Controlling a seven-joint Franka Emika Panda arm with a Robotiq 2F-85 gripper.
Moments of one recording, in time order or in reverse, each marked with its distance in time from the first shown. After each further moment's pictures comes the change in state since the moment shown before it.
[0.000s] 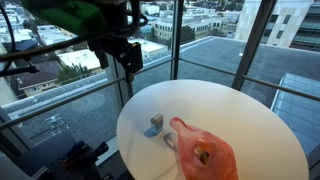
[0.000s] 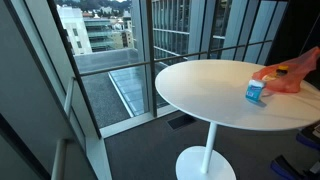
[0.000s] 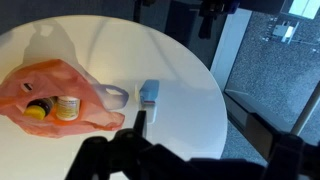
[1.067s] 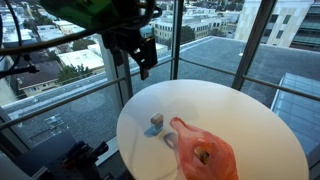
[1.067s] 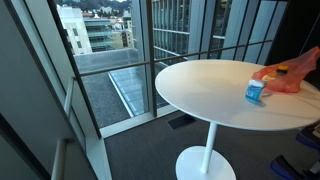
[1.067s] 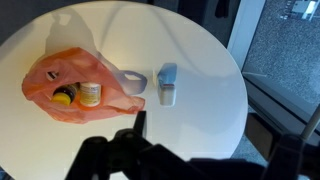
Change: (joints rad) arm -0.044 0.049 0.010 0.030 -0.003 0.093 0.025
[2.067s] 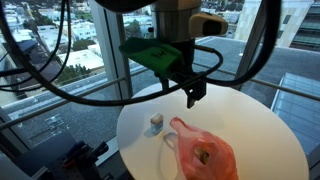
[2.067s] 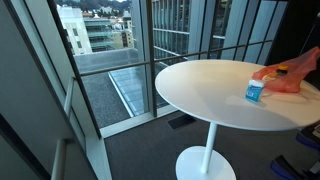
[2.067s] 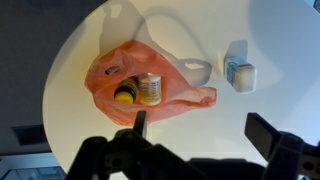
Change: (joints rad) arm -0.113 0.364 -0.005 0.096 -0.050 0.279 0.067
